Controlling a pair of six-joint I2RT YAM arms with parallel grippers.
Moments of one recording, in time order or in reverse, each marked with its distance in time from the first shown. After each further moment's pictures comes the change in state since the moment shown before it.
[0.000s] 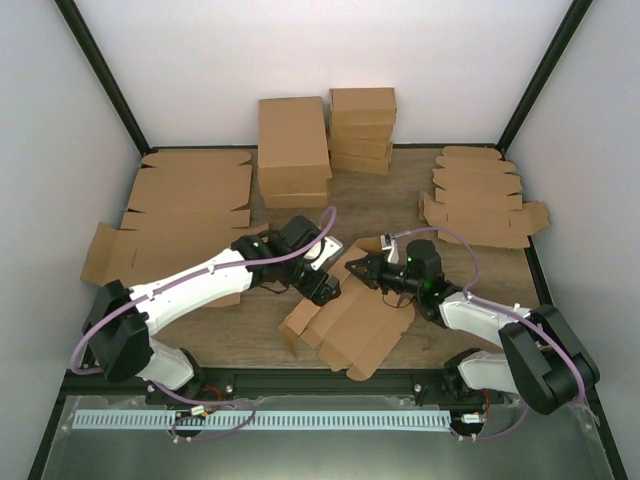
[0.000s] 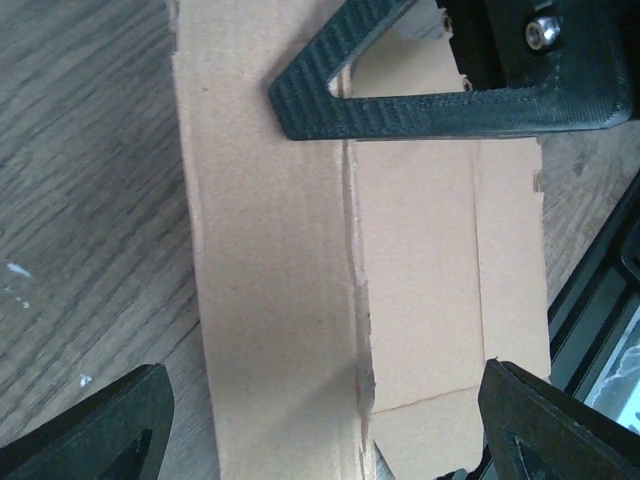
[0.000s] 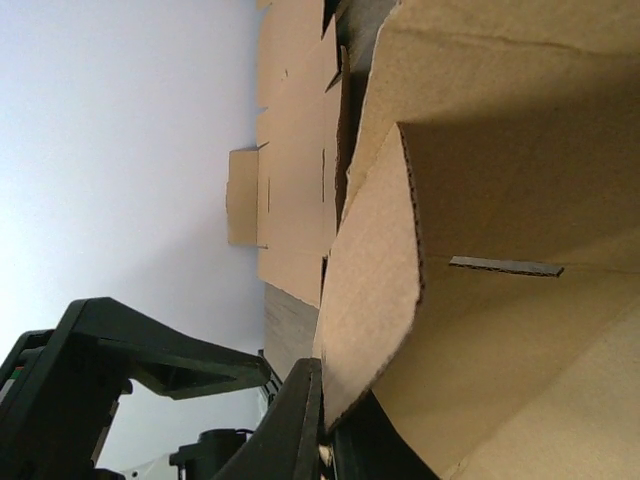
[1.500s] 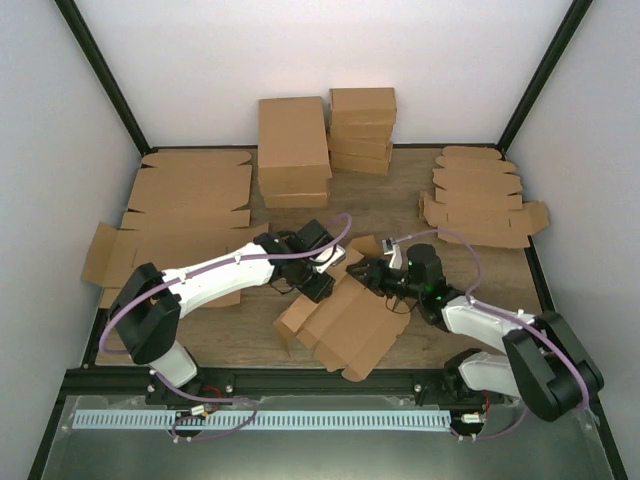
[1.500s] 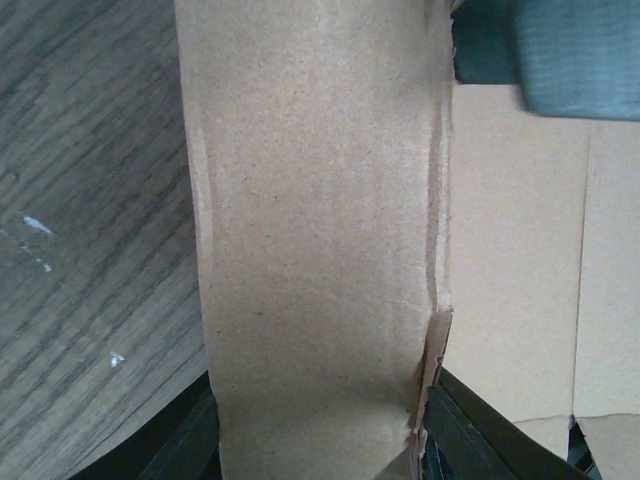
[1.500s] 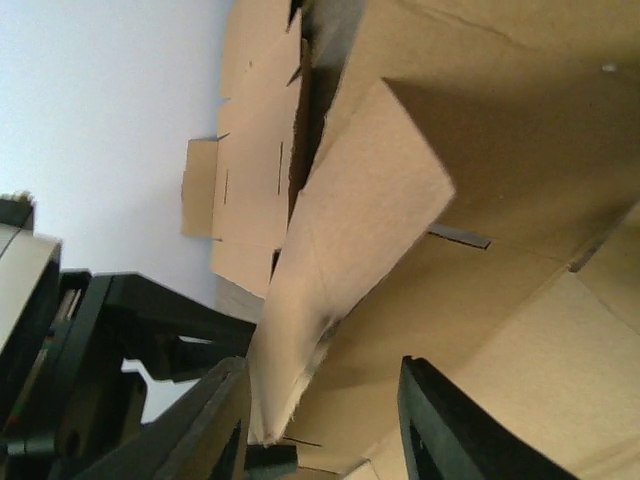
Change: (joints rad) left arm 0.000 0.161 0.037 -0.046 -0.065 0.005; right arm 0.000 -0.014 -0.033 -0.054 0.029 -0.112
